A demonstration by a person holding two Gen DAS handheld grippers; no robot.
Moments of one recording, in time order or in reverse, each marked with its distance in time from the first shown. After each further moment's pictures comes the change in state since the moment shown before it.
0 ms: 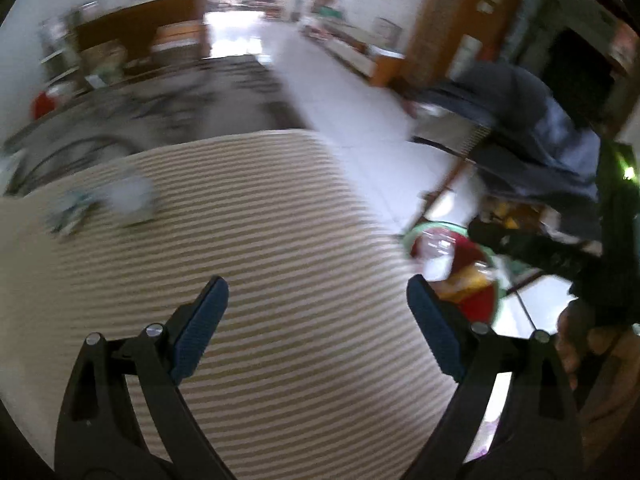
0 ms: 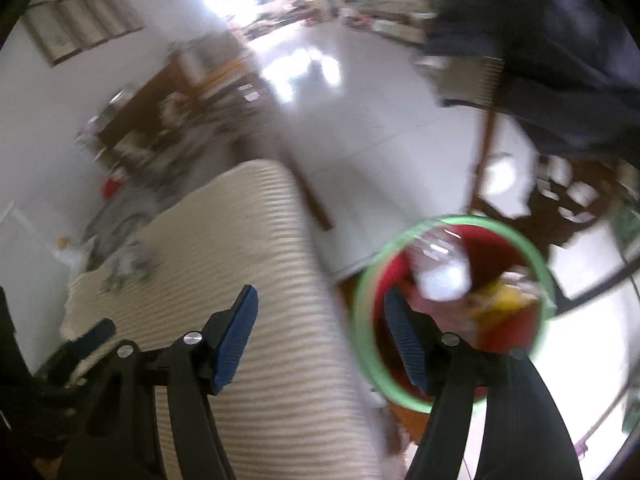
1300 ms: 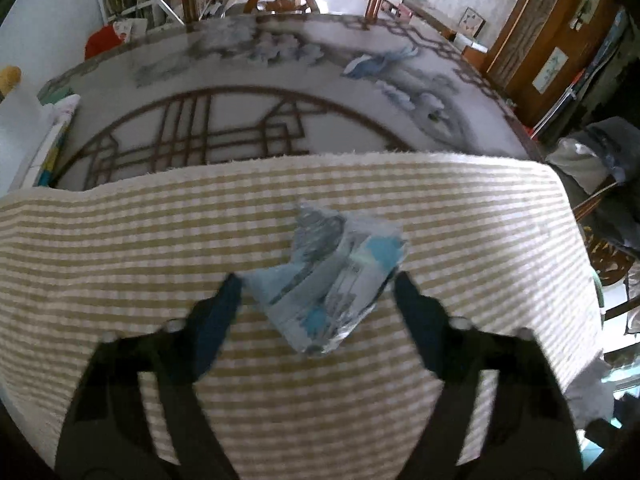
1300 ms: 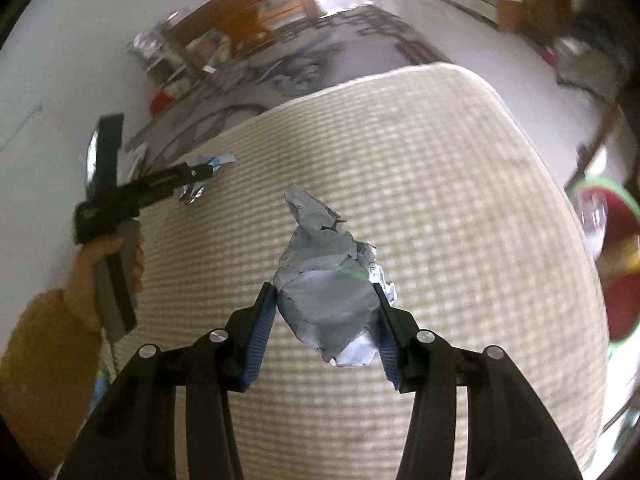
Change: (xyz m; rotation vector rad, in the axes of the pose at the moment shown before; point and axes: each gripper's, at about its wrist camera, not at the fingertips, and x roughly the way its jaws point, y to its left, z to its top) left arm 0.093 0.277 0.058 -0.110 0.143 0.125; right arm 0.074 0.167 -0.072 -0.035 0.144 0.057
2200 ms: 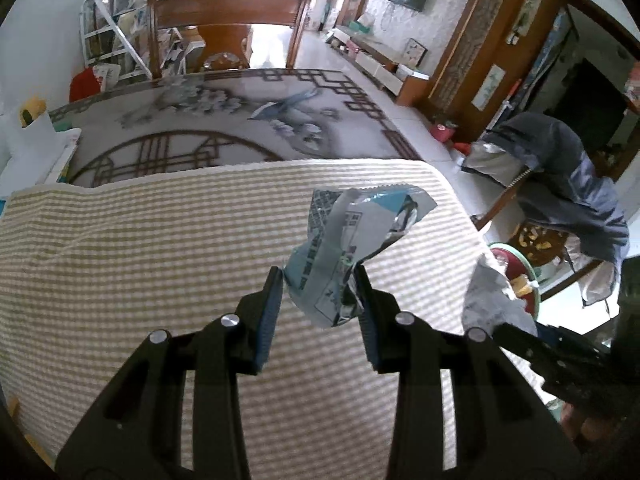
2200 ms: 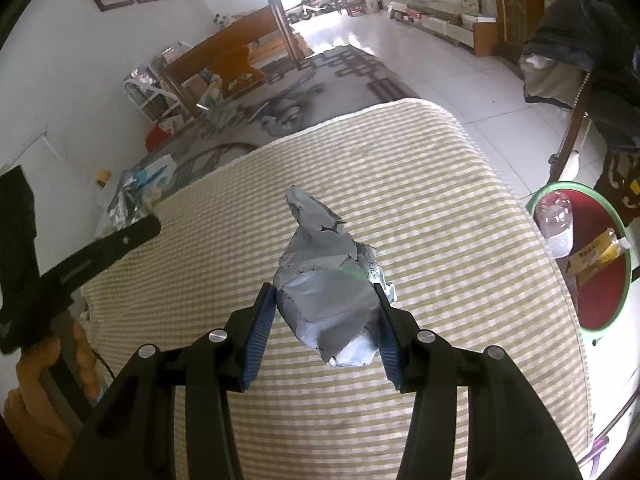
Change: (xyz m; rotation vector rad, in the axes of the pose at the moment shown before) left arm -0.132 -0.076 -0.070 0.071 -0.169 -0.159; right arm -0.042 -0.008 -0.013 -0.003 -0.135 -0.048
